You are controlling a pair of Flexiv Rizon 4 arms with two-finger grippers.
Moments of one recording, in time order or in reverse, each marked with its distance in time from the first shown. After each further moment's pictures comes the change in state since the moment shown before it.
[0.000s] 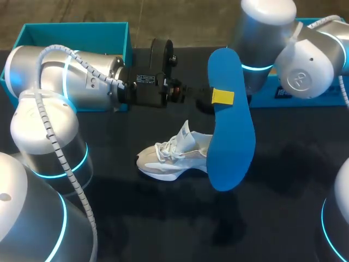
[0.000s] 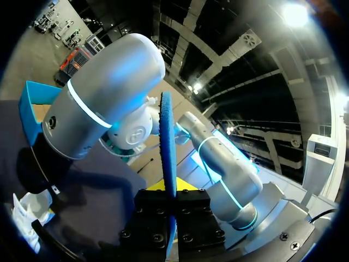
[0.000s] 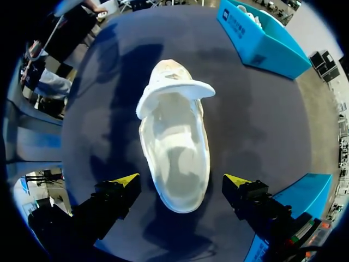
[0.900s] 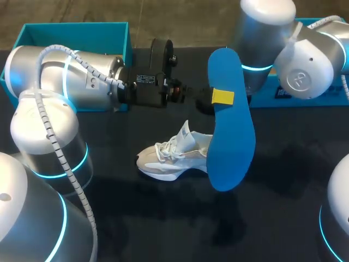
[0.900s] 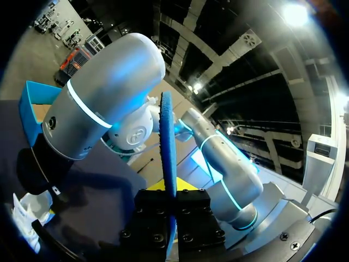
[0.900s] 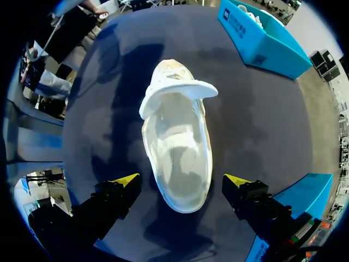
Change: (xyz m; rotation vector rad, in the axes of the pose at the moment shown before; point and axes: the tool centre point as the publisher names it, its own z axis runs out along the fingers) left arm 0.000 0.000 0.000 0.000 0.000 0.000; right arm 0.005 0.001 -0.001 0.001 0.011 0.002
